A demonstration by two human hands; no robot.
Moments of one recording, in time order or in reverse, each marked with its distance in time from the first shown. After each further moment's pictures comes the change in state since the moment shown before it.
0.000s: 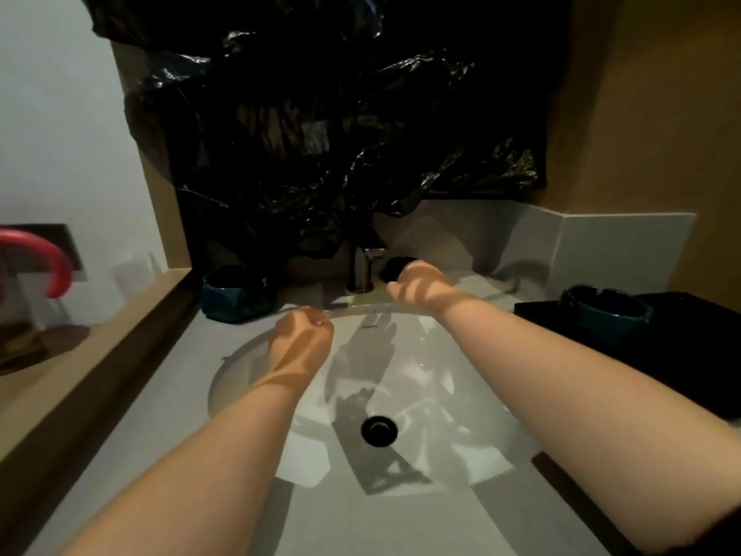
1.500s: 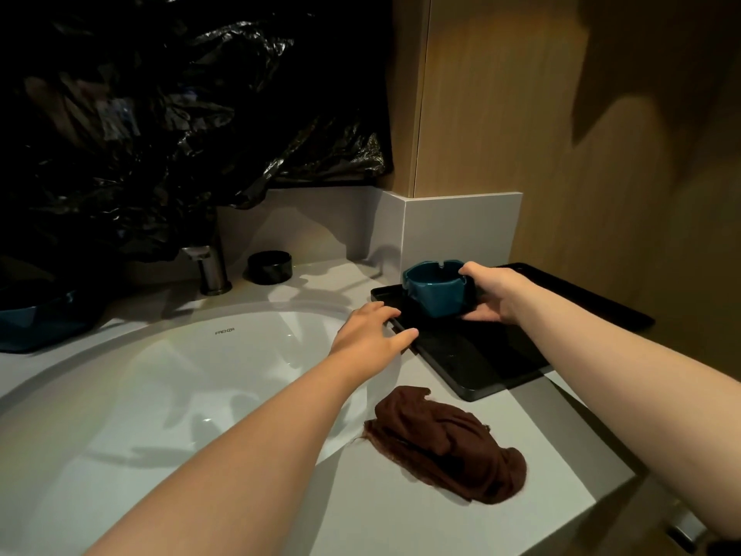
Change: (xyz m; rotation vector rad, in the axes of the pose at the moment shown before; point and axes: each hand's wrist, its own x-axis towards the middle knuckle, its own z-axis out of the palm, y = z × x) left_hand -0.105 0.151 0.168 0.061 -0.565 0.523; right_hand -0.070 0.238 -0.136 0.931 0.180 0.640
